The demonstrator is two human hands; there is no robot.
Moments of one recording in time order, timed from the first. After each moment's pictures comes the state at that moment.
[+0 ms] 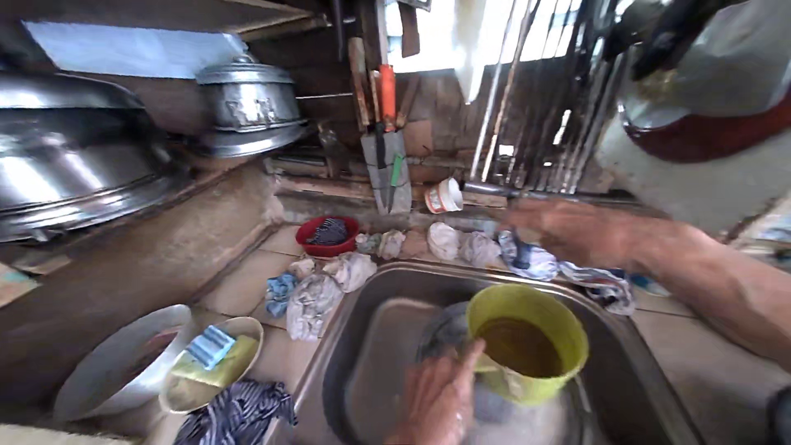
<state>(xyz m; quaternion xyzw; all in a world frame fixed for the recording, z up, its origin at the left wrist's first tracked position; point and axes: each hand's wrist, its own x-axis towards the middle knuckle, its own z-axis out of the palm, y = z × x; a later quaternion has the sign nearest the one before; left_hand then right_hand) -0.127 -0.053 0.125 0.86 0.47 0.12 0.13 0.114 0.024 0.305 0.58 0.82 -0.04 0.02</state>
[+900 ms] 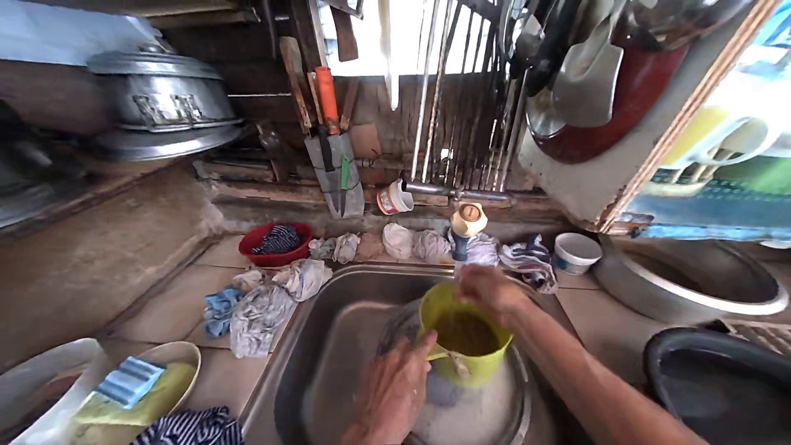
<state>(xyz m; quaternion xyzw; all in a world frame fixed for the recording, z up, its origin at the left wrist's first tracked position) -0.120 -0.046 0.130 0.86 0.47 0.03 0.19 0.104 -0.004 0.159 0.67 0.34 -0.44 -0.49</state>
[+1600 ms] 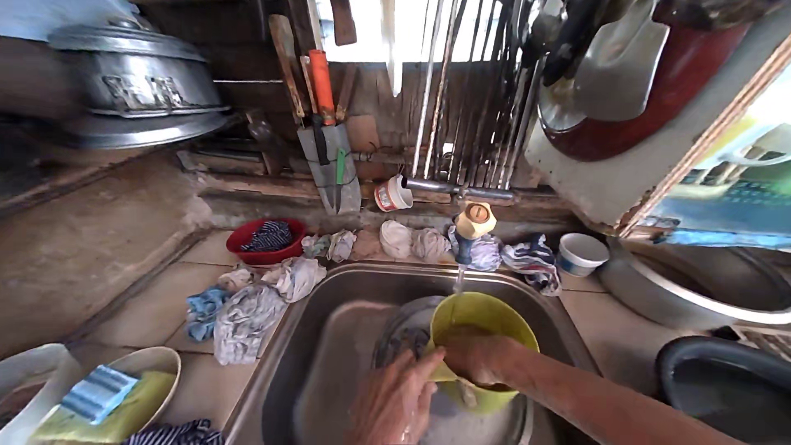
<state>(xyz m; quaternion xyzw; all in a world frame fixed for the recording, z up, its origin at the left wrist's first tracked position) -0.125 -0.045 0.123 0.87 0.44 0.07 0.21 0.072 -0.014 0.117 0.51 0.79 -0.26 0.23</state>
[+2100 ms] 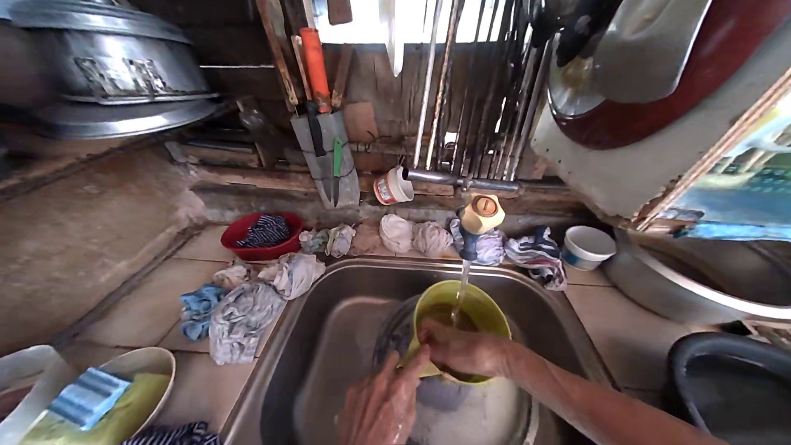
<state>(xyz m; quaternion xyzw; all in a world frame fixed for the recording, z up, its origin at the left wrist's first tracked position) -0.140 -0.044 0.088 0.87 0.46 0.17 0.09 0.071 -0.008 0.097 0.53 0.63 -0.56 -0.09</state>
